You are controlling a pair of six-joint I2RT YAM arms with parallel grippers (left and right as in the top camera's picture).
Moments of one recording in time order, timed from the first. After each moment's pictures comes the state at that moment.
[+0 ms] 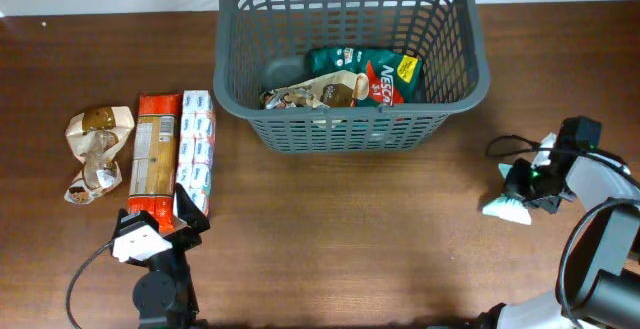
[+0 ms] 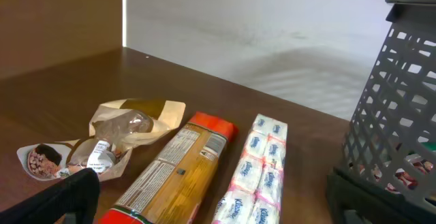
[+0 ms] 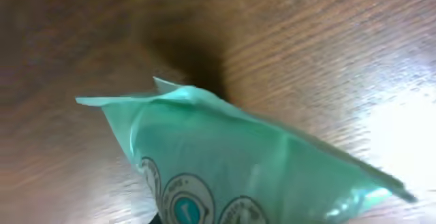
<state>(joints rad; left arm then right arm) 0.07 0.01 0.02 -0.06 -0.29 -0.23 -0.44 1.73 0.95 -0.68 -0.17 0.10</state>
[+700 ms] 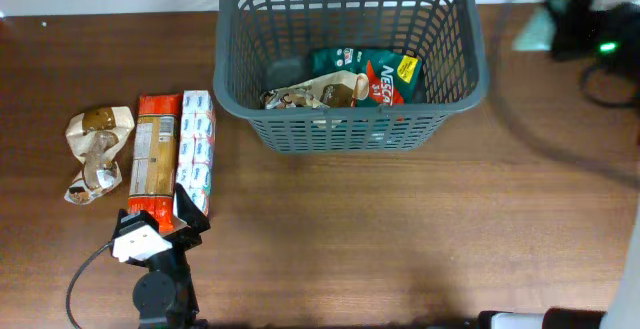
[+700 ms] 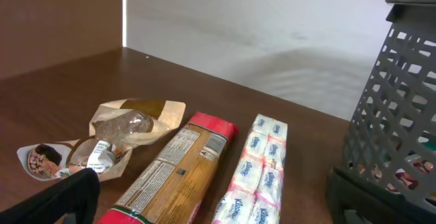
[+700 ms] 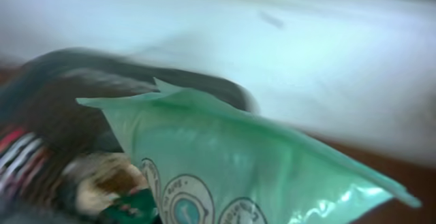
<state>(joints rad) 0.07 0.01 0.02 -0.06 -0.29 -0.23 -0.08 1.53 2.16 -1.11 -0.32 -0.19</state>
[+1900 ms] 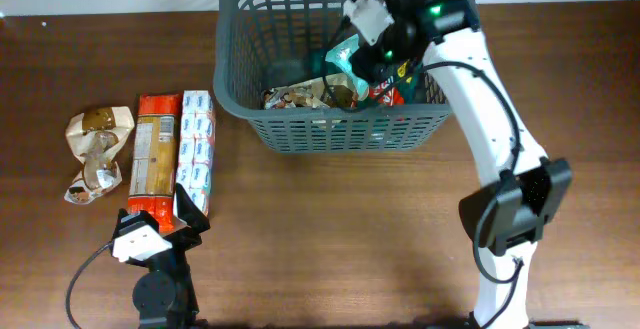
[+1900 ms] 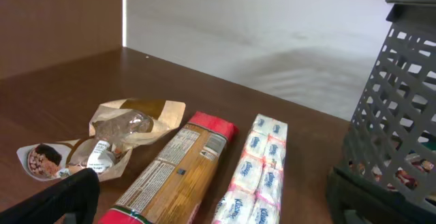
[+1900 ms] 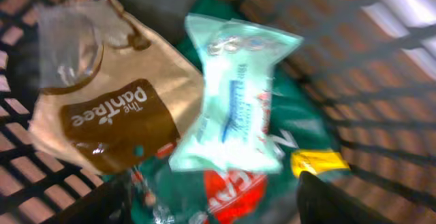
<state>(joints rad) 0.07 0.01 0.02 -0.06 -0.29 -0.23 0.32 2.16 2.29 -1.21 -0.12 -0.42</state>
